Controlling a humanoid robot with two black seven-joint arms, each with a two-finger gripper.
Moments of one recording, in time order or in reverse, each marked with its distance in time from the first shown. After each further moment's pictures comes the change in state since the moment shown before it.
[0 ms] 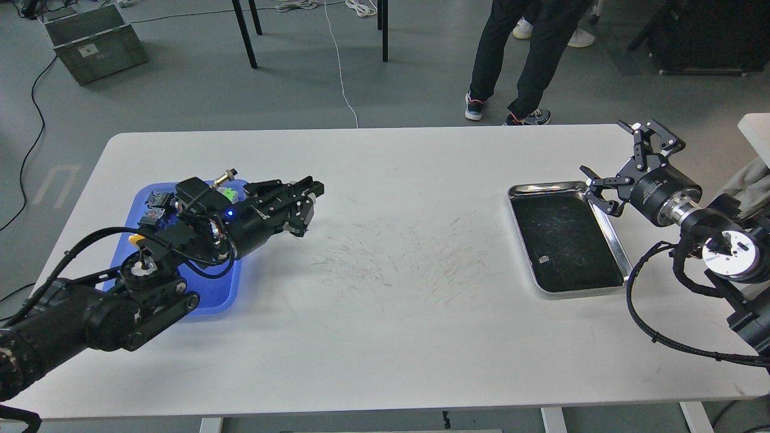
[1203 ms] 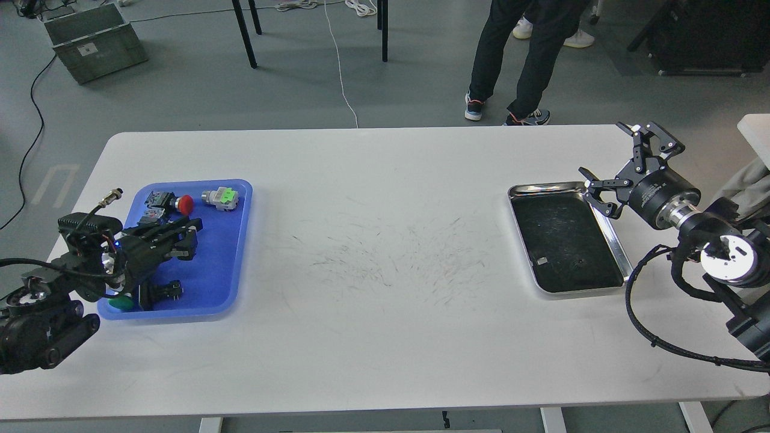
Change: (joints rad) left arm 0.105 0.056 0.088 0.347 -0.161 -0.092 -0.094; right arm -0.020 -0.001 0.002 0.017 0.000 -0.003 0.020
